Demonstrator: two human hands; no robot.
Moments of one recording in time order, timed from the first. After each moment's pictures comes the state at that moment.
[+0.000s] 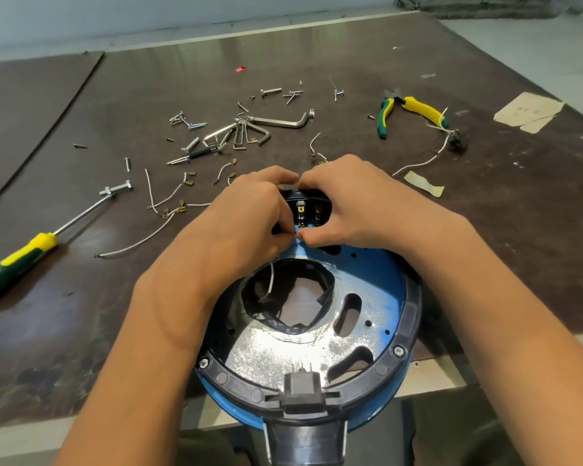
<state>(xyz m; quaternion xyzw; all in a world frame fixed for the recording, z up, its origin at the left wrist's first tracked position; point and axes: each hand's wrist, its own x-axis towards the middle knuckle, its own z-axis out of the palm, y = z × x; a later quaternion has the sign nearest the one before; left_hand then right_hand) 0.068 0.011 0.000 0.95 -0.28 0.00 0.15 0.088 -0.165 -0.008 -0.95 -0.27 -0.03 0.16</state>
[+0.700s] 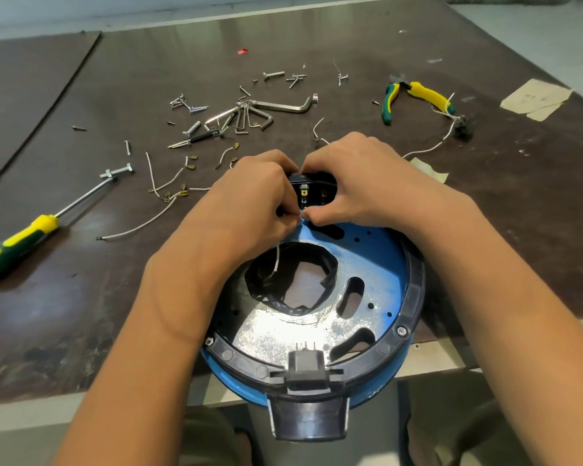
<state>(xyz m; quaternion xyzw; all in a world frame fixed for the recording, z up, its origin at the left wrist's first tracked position) 0.064 0.010 -0.001 0.95 -0.25 0.01 0.16 0.092 -0.169 -0.008 -0.95 -0.28 -0.05 0.12</state>
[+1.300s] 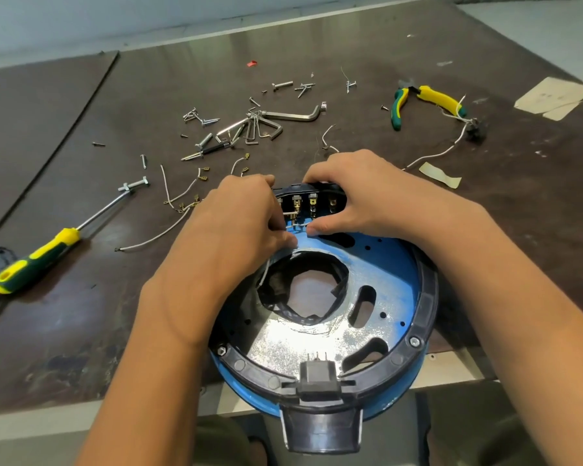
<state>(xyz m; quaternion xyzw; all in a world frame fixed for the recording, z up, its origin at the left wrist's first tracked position) 0.058 0.017 0.007 0.99 -0.12 -0.04 0.11 0.097 -0.169 -0.016 -0.94 -0.28 0.00 0.18</state>
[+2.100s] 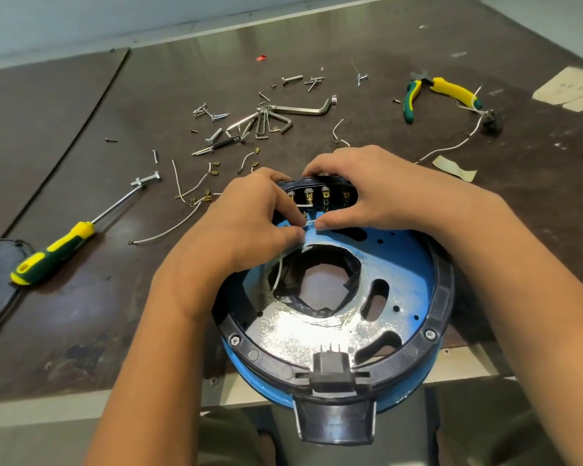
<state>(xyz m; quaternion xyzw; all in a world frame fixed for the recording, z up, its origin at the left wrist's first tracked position) 0.059 0.029 -0.001 0.96 -0.15 -0.06 0.22 0.099 -0.166 -0.017 -0.93 -0.30 0.03 0.20</state>
